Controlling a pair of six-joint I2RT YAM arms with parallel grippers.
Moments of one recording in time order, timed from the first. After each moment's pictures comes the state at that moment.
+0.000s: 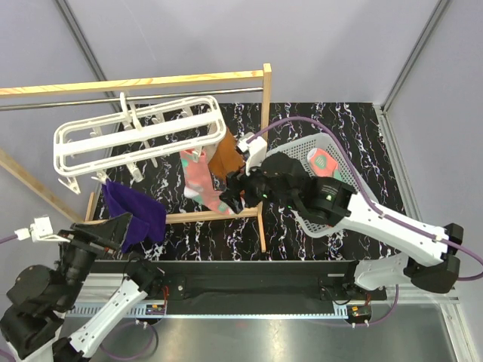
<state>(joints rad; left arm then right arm) -0.66 0.03 1.08 -1.02 -0.39 -0.81 1.13 1.32 1.45 -0.52 0.16 0.35</state>
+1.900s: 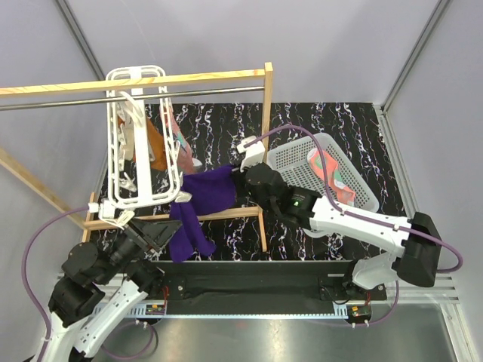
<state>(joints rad) -0.66 0.00 0.72 -0.71 0.02 -0.86 1.09 1.41 1.14 -0.04 0.48 0.33</state>
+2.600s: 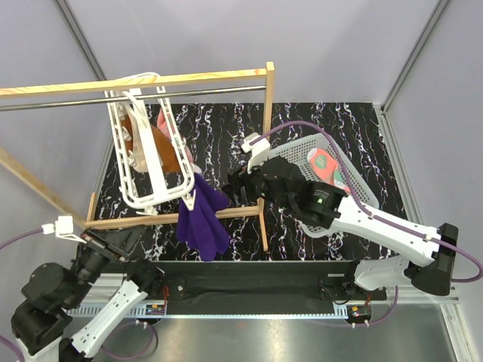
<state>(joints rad) -0.66 0.00 0.98 -1.07 -0.23 -0.91 1.09 1.29 1.25 -0.29 0.27 0.28</state>
